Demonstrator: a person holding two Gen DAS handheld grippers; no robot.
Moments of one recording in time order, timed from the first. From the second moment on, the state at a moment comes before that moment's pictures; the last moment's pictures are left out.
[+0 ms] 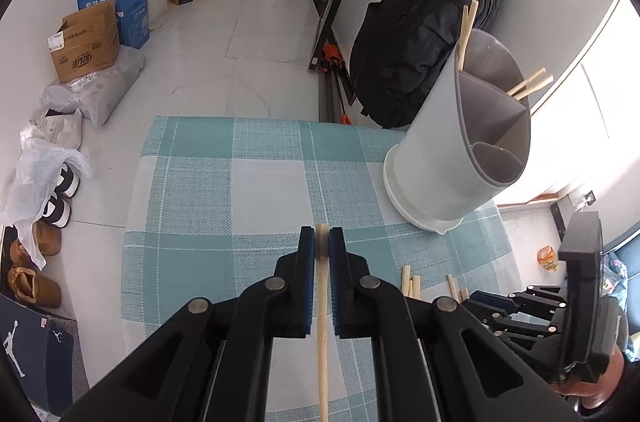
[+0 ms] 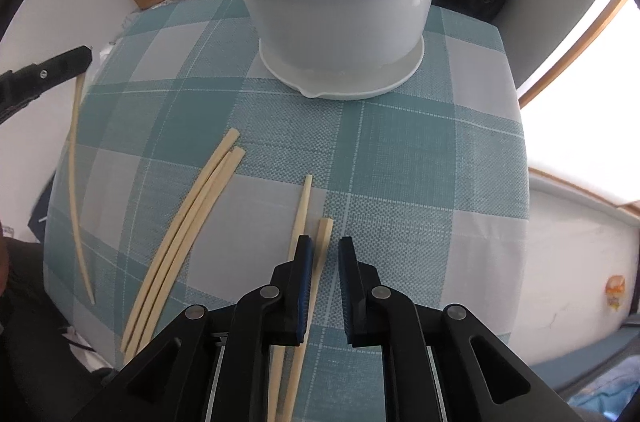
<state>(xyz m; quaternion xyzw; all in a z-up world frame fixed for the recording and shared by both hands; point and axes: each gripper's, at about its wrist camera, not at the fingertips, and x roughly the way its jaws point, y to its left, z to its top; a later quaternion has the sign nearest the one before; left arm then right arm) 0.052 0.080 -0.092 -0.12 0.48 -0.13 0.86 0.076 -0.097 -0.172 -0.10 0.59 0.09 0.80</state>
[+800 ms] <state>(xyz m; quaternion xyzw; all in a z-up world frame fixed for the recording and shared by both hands) 0.025 0.082 -0.062 -0.12 0.43 -0.15 0.88 0.059 -0.149 -0.109 0.06 0.44 0.09 0.89</state>
